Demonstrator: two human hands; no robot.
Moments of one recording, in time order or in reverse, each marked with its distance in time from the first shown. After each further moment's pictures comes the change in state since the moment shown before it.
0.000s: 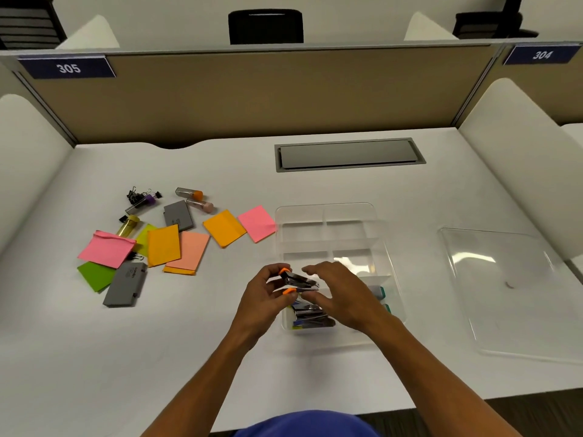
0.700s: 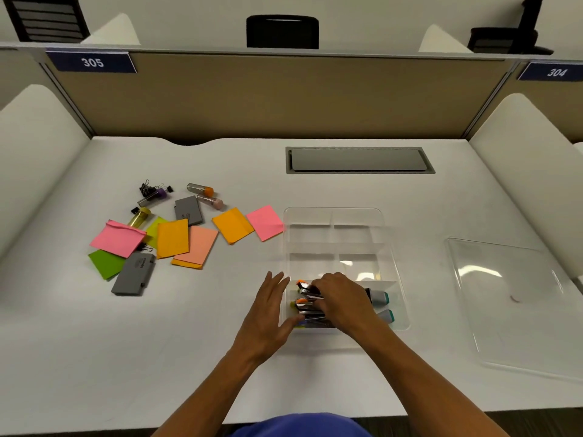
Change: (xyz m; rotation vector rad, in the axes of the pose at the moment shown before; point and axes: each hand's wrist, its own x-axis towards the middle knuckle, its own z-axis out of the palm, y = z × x) left_hand -0.013 -0.054 0.000 0.769 0.016 0.247; right_hand 0.013 -0.001 0.025 -0.419 -0.060 0.040
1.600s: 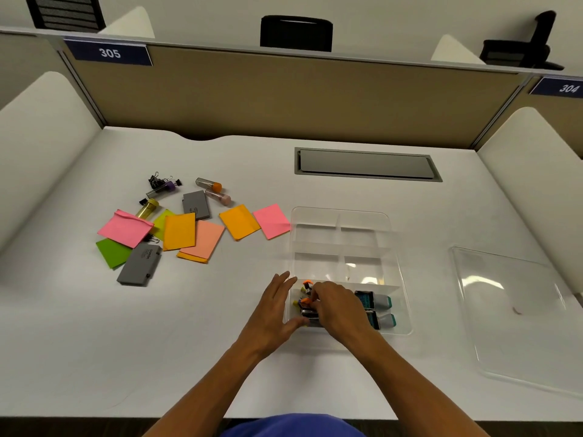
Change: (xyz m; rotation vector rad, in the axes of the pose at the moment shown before) left_hand 0.005 -0.006 0.008 -0.072 -0.067 -0.068; right_hand -0.001 -0.012 0.021 0.093 -0.009 0.079
